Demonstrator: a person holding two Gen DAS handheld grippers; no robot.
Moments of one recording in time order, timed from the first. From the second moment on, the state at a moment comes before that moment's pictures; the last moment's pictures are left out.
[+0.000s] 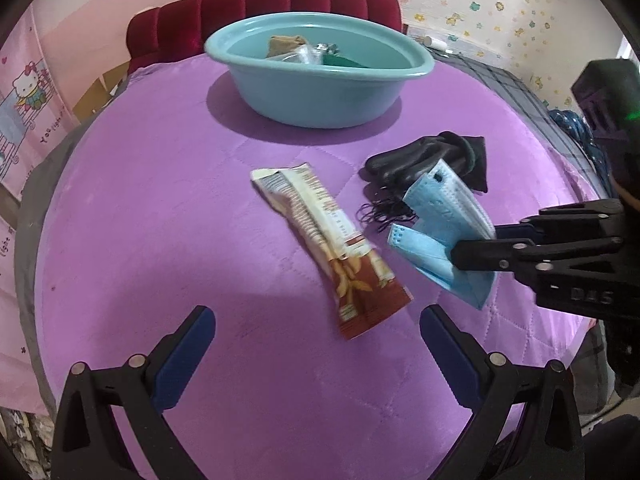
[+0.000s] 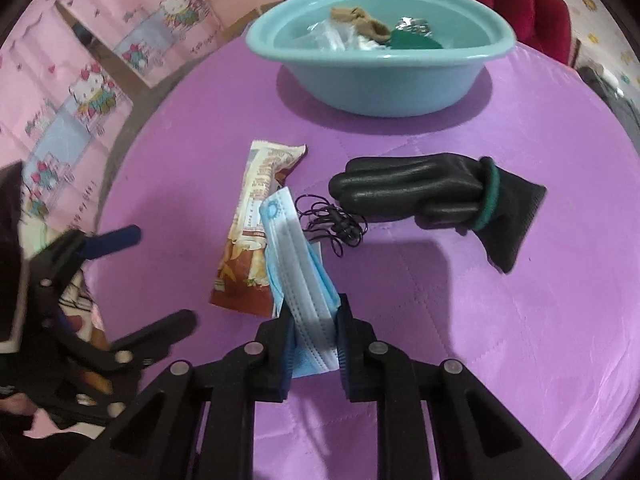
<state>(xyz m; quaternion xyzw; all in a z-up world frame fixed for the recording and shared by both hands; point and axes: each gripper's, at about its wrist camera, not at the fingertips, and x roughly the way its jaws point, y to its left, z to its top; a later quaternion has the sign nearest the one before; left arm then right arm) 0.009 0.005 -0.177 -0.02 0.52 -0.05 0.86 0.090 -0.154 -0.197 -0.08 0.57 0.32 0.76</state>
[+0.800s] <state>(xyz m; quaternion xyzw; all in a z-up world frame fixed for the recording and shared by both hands) 0.061 -0.006 -0.200 -0.06 0.54 0.00 0.84 0.078 -0.211 -0.176 -0.03 0.56 0.25 0.79</state>
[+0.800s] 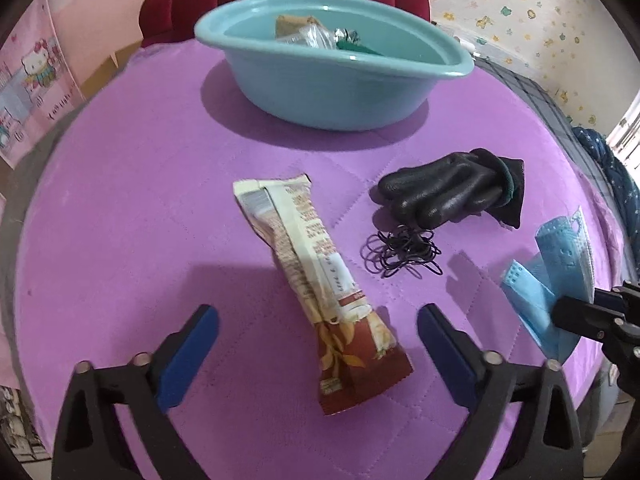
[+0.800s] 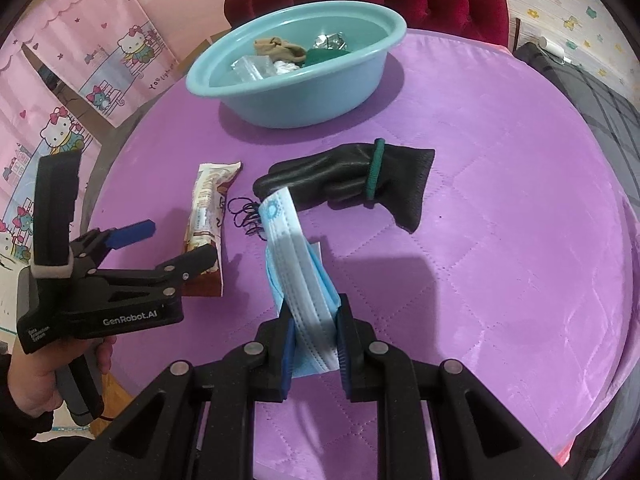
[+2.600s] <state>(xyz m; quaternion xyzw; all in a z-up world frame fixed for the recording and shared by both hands) 0.028 -0.008 -0.119 -0.02 0.49 -0.09 0.87 0.085 -0.174 -0.116 -0.05 0.53 0.26 0.80</state>
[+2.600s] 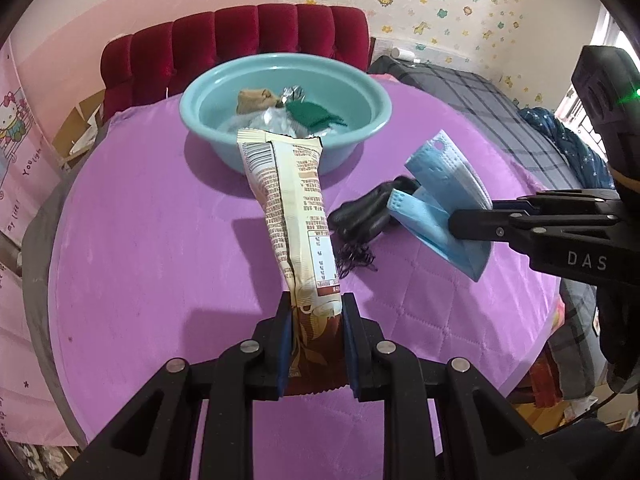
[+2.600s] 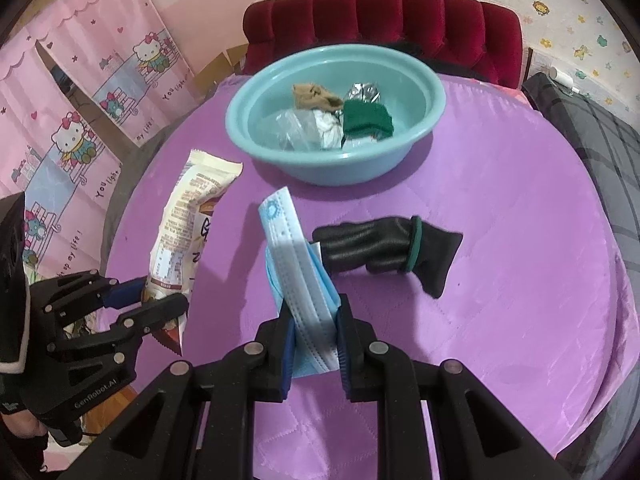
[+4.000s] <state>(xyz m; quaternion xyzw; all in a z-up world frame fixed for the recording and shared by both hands) 0.191 0.012 -0.085 -0.03 0.47 -0.13 0.87 0.241 -0.139 -0.073 -0.01 0.51 0.23 0.83</state>
